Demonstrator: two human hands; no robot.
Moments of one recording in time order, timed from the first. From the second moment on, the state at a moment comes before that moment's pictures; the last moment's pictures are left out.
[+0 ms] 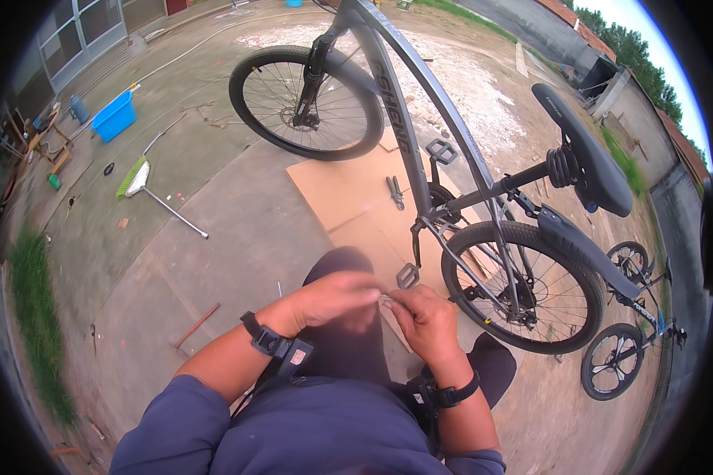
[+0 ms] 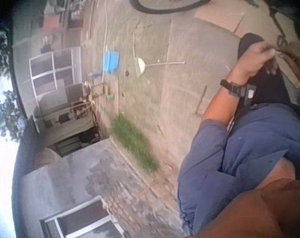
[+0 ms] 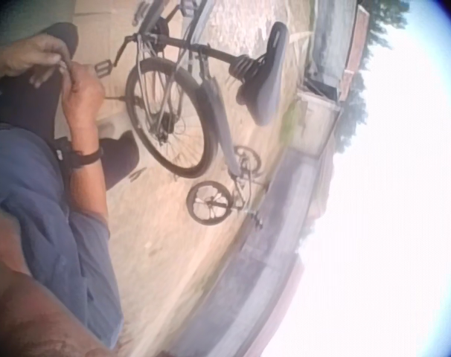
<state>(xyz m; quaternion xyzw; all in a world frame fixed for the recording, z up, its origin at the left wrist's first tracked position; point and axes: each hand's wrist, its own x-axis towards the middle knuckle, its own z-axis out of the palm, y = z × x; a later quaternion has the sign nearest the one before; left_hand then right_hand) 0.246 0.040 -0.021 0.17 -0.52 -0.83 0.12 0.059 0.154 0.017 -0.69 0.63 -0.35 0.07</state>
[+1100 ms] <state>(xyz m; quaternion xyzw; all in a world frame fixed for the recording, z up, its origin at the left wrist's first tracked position) 0.249 -0.180 -0.021 0.40 -0.81 -0.20 0.37 -0.109 0.099 0.204 -0.58 0.69 -0.13 -0.42</state>
